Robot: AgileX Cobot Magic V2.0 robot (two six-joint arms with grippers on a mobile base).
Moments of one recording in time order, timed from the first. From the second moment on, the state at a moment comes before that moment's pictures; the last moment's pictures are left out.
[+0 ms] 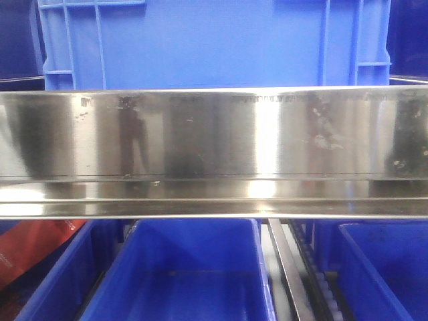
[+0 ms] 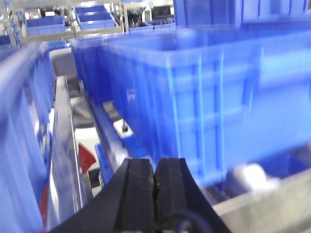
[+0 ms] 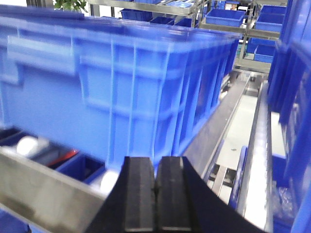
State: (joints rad) left arm -0.33 0.30 -0.42 0.01 0.30 0.07; right arm 0.45 0.22 -0.40 0.08 0.38 -0.08
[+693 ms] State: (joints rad) left arm -0.33 0.28 -0.39 0.01 0.28 0.07; right arm 0.45 0.20 -0.37 0.08 0.36 -0.08
